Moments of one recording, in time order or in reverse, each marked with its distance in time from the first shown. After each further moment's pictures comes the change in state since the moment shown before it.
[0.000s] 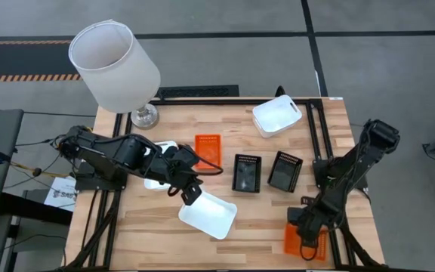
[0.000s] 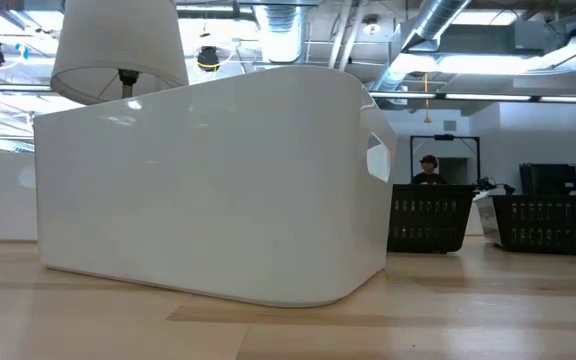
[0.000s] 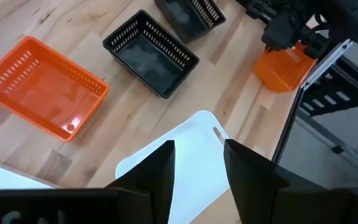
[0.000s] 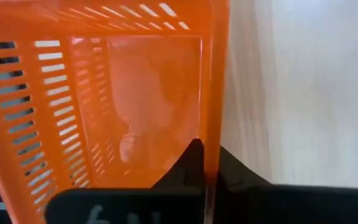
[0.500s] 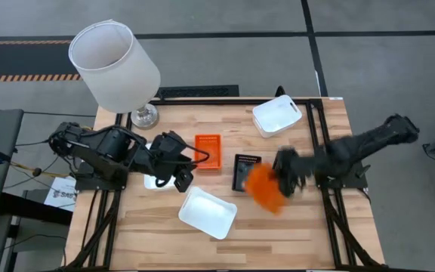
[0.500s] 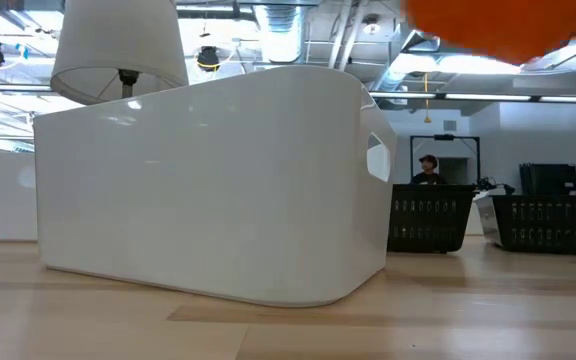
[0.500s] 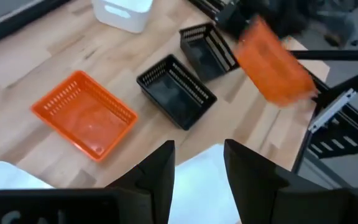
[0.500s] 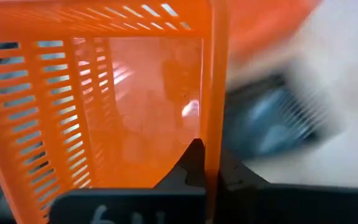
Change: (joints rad) left arm 0.007 -0.082 -0.001 -0.032 -0.168 -0.037; right arm -0.548 -0.378 0.240 -0.103 0.384 -0.380
